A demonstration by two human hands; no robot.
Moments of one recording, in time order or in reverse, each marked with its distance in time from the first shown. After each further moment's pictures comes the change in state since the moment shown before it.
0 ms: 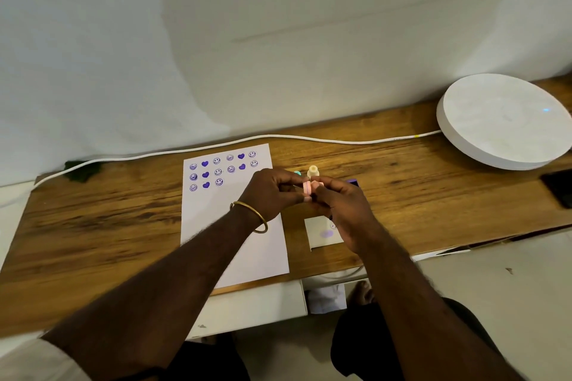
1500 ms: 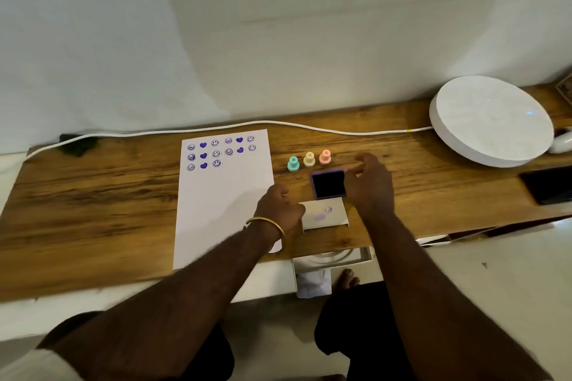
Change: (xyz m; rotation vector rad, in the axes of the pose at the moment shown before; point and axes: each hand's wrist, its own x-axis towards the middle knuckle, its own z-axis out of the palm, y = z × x) left_hand -0.049 0.013 0.049 -0.126 0.091 -0.604; right_hand 0.013 -0.005 -0.042 -0.871 0.432 -0.278
